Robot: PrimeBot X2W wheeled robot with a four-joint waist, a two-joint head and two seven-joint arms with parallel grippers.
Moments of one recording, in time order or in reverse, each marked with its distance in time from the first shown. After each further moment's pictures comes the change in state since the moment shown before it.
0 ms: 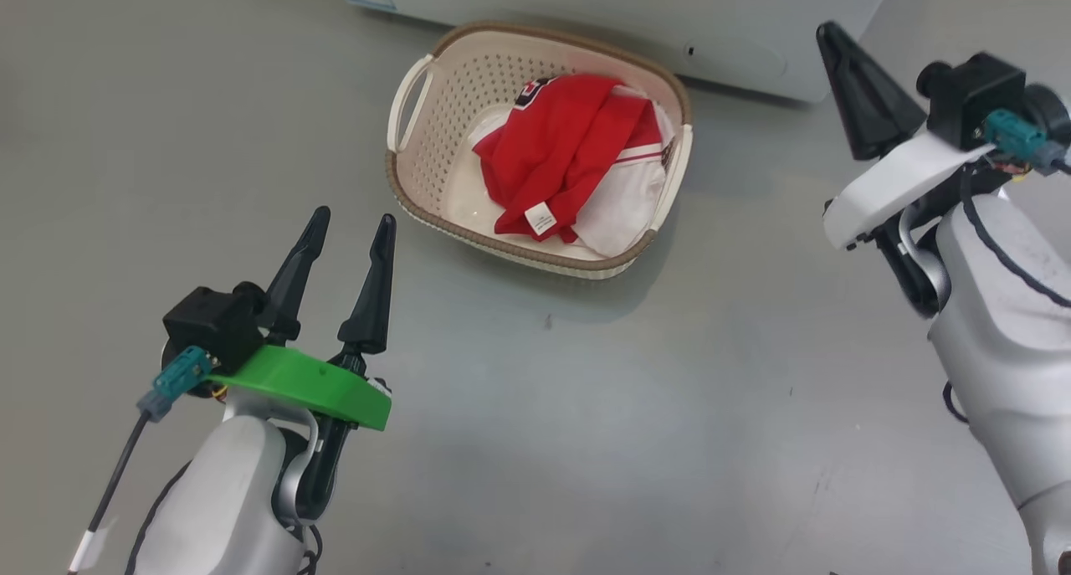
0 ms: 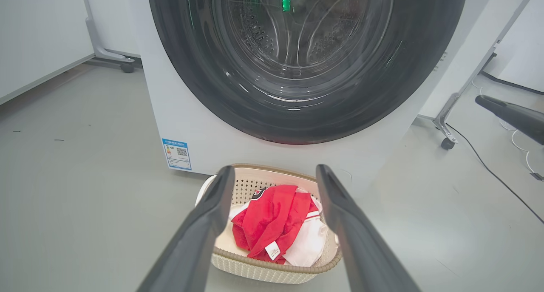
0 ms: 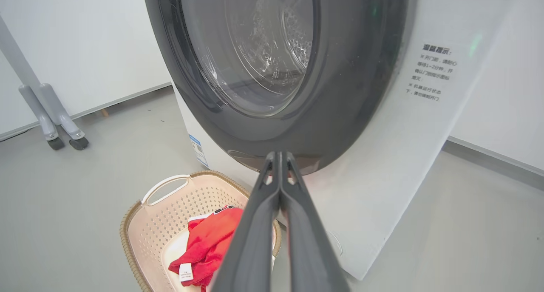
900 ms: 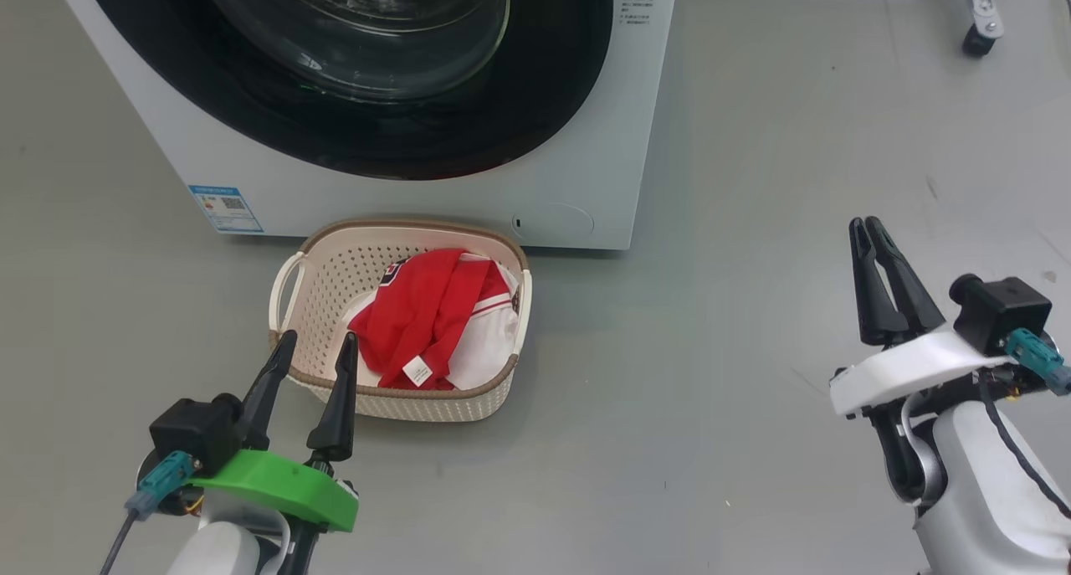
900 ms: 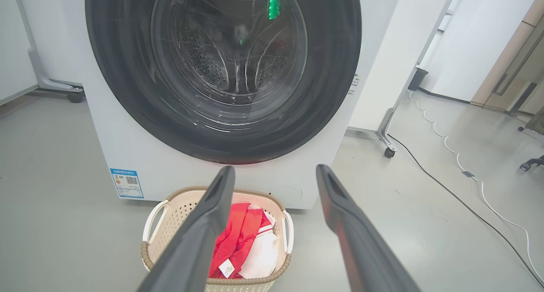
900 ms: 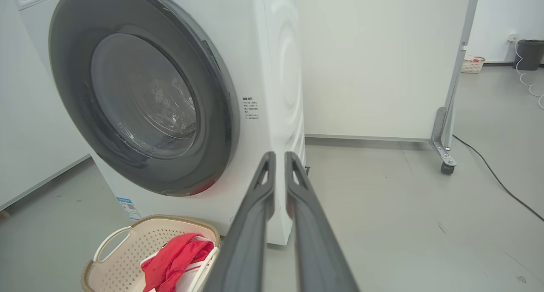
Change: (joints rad) left arm 0.214 0.032 0.068 0.015 0.021 0.000 0.000; right arm 0.469 0.093 -0.219 -0.272 0.068 -0.083 0.000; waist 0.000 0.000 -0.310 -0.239
